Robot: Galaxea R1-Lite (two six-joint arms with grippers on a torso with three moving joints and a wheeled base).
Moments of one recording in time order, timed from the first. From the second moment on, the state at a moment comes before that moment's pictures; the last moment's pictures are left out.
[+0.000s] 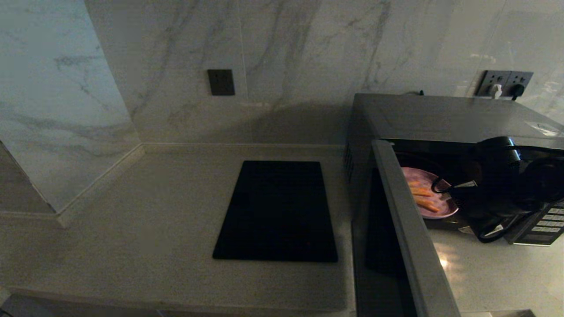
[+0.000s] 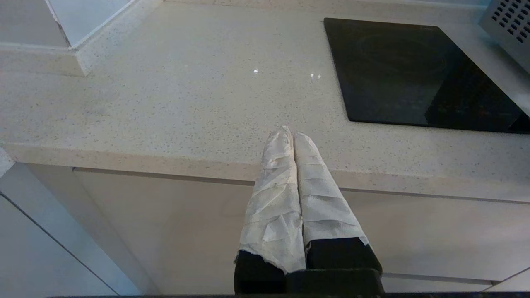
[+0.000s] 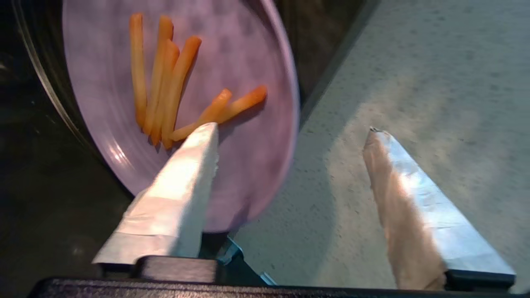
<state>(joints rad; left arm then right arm) 0.00 0.00 0.00 -0.01 0.02 -0.07 -0.03 1.88 -1.13 0.16 -0.17 1.28</state>
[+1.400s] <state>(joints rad) 0.00 0.00 0.00 -0.01 0.02 -0.07 -0.14 1.22 -1.03 0.46 -0.29 0.89</state>
